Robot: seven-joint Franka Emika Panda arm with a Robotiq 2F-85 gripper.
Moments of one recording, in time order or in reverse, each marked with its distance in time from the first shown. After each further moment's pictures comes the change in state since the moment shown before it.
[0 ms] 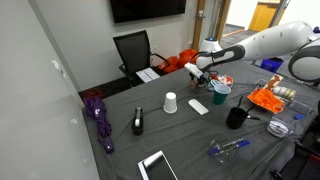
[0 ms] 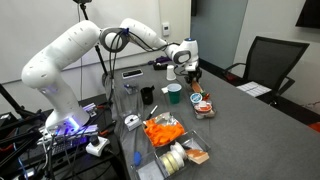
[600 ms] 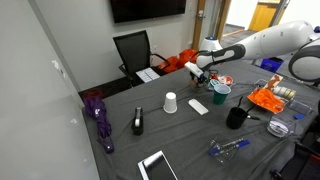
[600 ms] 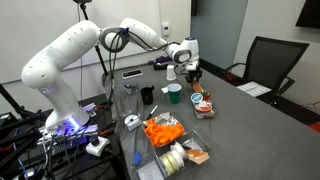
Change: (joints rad) arm -0.003 -0.003 -0.001 0.011 -0.001 -0.015 0.001
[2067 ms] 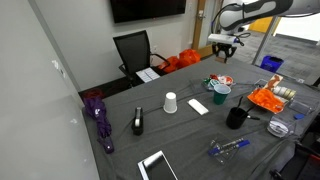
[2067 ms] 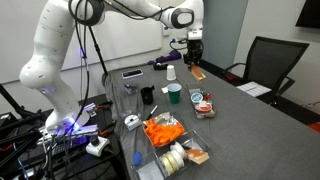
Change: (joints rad) arm -0.060 -0.438 -0.053 -0.210 -0.158 -0.421 -0.260
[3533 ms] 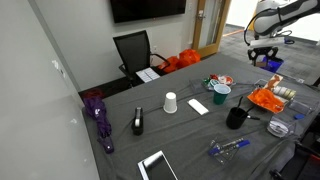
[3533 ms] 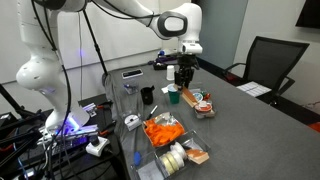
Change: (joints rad) arm -0.110 -0.254 -0.107 -0.438 -0.191 0.055 -0.402
